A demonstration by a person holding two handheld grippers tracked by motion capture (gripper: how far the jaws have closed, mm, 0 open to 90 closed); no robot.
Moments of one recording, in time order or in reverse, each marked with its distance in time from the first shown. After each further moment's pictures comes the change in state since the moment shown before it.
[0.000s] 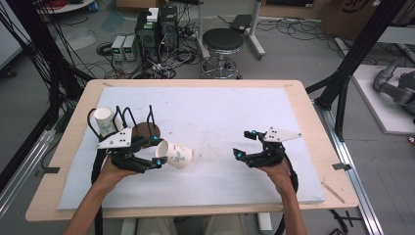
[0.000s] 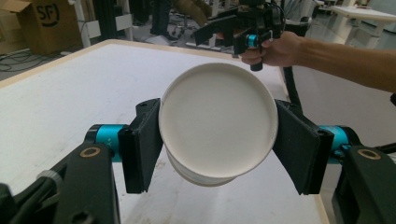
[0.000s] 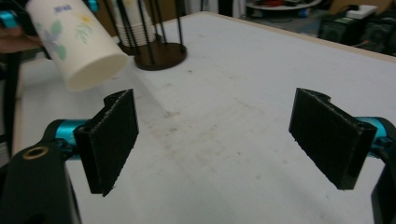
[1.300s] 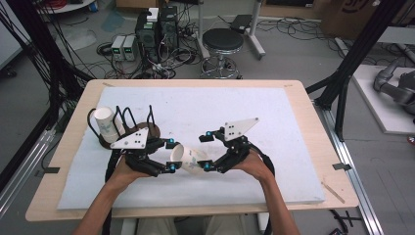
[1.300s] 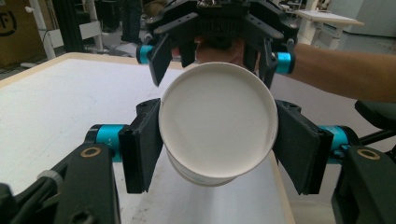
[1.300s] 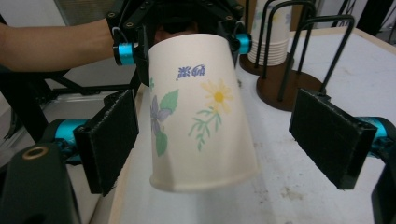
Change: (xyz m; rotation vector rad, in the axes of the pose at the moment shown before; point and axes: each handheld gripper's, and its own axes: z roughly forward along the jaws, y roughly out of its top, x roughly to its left) left arm -0.015 0.018 0.033 -0.014 -0.111 0.021; right arm 0.053 0.059 0.072 0.075 0.458 -0.217
